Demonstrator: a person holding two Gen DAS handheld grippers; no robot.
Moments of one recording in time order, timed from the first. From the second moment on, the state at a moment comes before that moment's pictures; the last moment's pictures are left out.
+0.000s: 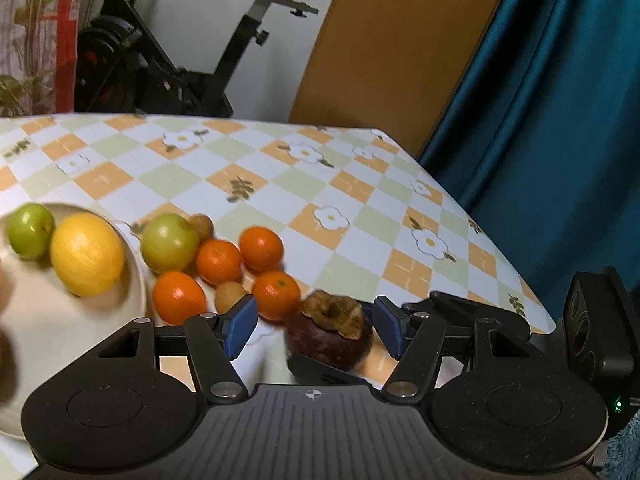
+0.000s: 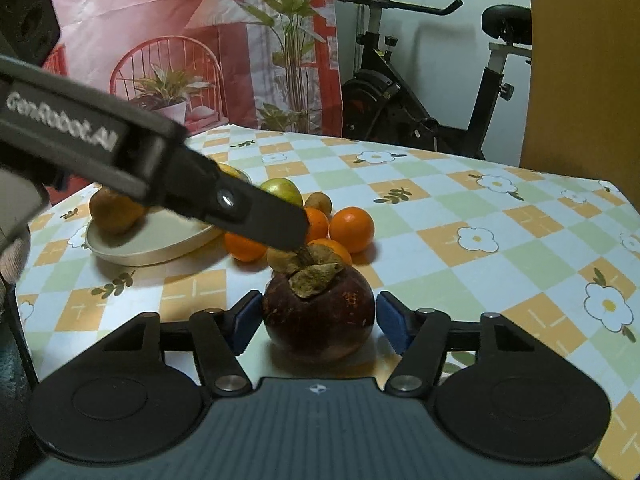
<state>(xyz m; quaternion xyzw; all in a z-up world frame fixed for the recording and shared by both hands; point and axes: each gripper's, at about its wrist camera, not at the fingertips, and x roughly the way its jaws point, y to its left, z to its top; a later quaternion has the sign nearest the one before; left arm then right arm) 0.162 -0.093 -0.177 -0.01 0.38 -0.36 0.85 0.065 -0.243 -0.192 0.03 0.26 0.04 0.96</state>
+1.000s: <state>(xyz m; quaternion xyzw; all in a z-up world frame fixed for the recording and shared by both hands) 0.179 -0.112 -0.216 -0.05 0.44 -0.38 0.81 0.067 -0.246 -0.195 0.06 0.28 0.05 0.96</state>
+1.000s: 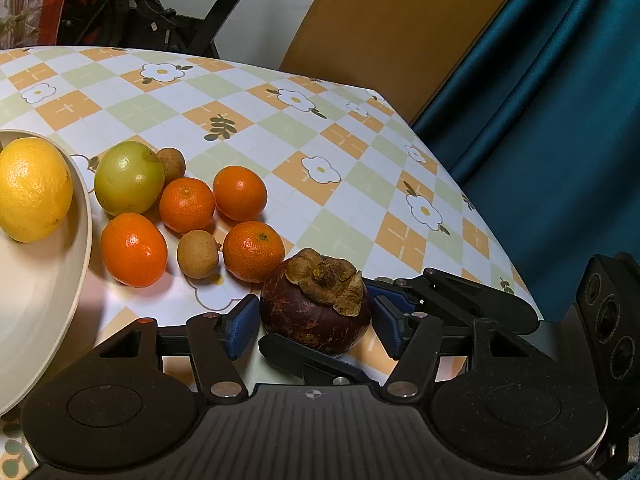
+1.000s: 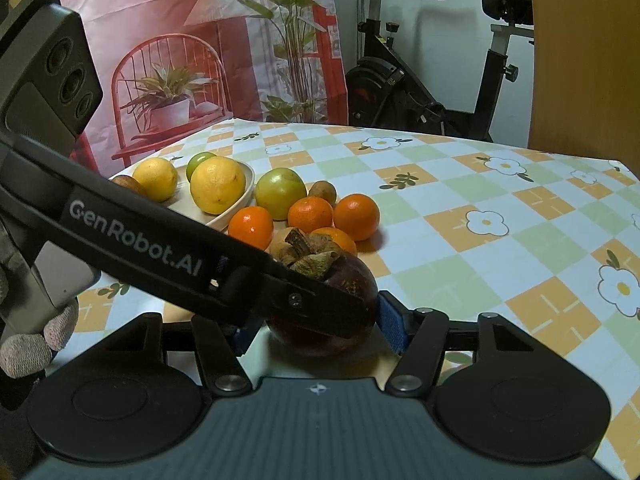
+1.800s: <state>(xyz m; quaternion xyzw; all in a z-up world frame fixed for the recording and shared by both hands) 0.168 -0.047 -0.182 -0.09 0.39 -0.33 0.86 0.093 -0.204 -0.157 0.04 0.28 0.09 0.96</state>
